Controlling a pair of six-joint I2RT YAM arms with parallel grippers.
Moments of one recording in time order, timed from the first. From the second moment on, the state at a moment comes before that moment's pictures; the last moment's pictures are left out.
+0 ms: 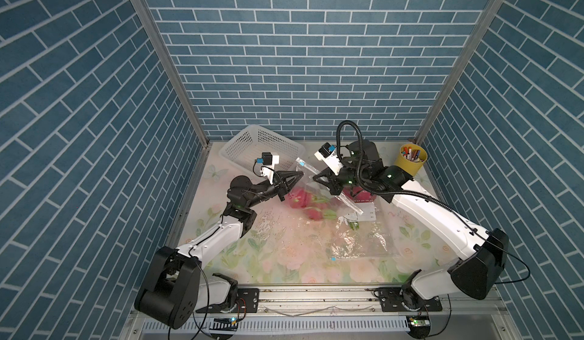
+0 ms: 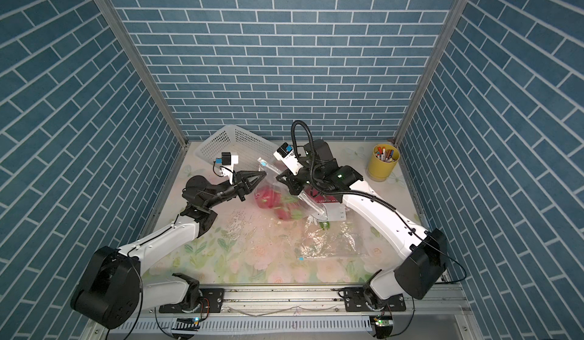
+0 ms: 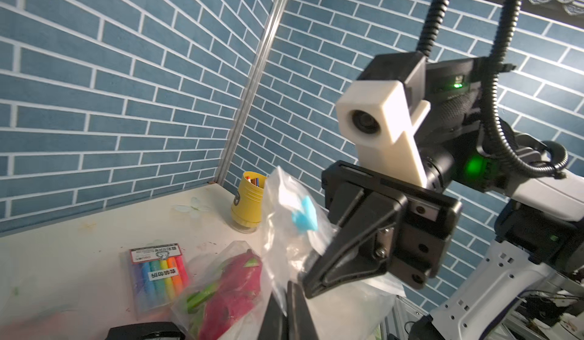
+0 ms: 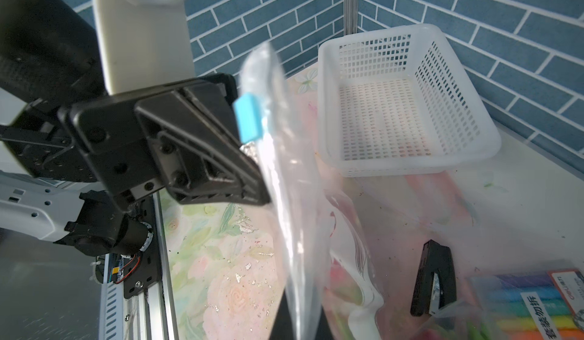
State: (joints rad) left arm -0.38 1.27 0.64 0.85 0.76 -0.57; right arm 0.72 1.46 1.41 -0.54 -0.46 -0.07
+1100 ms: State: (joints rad) left arm -0.43 1.26 0.69 0.68 0.75 -0.53; right arm 0.82 1.42 1.53 -0.53 -0.12 -0.29
